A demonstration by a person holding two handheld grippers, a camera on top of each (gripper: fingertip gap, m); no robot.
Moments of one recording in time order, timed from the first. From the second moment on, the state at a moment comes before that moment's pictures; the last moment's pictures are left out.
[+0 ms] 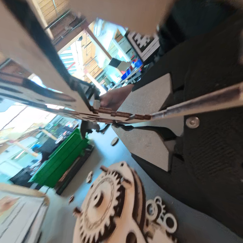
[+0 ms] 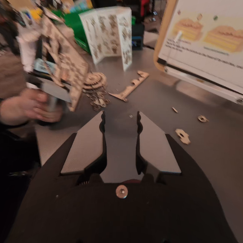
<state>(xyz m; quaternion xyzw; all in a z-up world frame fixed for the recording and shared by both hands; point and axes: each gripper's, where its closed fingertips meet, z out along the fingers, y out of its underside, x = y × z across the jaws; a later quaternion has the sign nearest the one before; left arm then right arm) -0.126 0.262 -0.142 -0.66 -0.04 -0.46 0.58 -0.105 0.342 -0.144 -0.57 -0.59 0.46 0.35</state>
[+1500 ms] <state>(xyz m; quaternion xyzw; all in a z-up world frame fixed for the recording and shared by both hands) -0.139 0.116 -0.144 -0.73 0.26 -0.29 0.56 -0.042 0.520 -0.184 -0.80 -0.39 0.18 0.41</state>
